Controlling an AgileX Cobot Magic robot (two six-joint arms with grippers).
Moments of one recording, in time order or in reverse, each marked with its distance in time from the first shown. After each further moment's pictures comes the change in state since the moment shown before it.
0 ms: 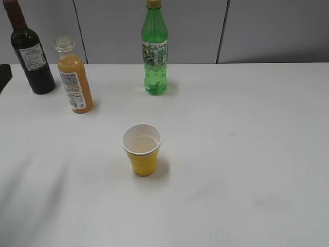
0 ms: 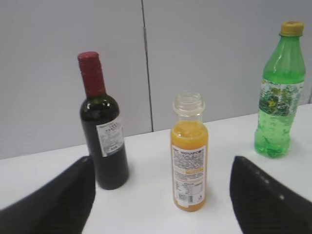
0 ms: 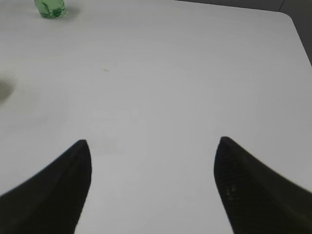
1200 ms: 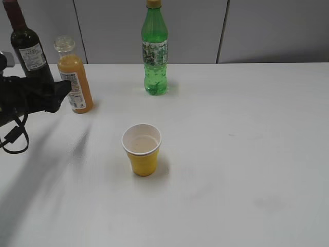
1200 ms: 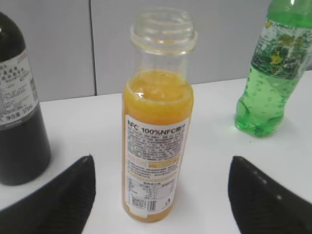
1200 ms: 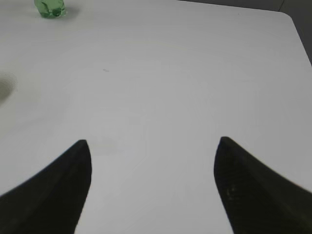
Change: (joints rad) left arm 0.000 0.739 -0.290 0.120 -0.338 -0.109; right arm 0.000 0.000 0.000 0.000 0.000 0.000
